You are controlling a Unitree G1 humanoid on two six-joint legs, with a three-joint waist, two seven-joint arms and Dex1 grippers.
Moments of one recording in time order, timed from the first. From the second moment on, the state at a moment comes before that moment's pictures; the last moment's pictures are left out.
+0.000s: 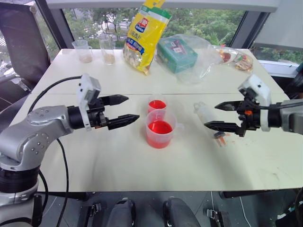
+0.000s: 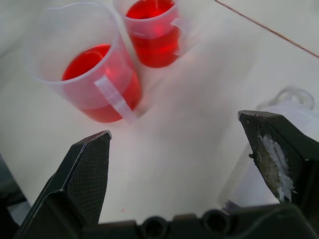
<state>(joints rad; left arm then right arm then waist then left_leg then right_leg) -0.48 0.77 0.17 -0.41 -0.88 0.87 -0.81 -0.53 -1.13 -0.15 -0.41 0.71 1.15 0.87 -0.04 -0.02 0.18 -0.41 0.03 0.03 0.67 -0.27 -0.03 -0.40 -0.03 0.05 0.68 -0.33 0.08</state>
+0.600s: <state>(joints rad) -0.48 0.74 0.13 -0.41 -0.85 0.84 -0.80 -0.96 -0.86 0.20 0.20 0.44 1.34 0.63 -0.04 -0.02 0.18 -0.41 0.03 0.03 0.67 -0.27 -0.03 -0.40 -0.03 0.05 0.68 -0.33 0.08</state>
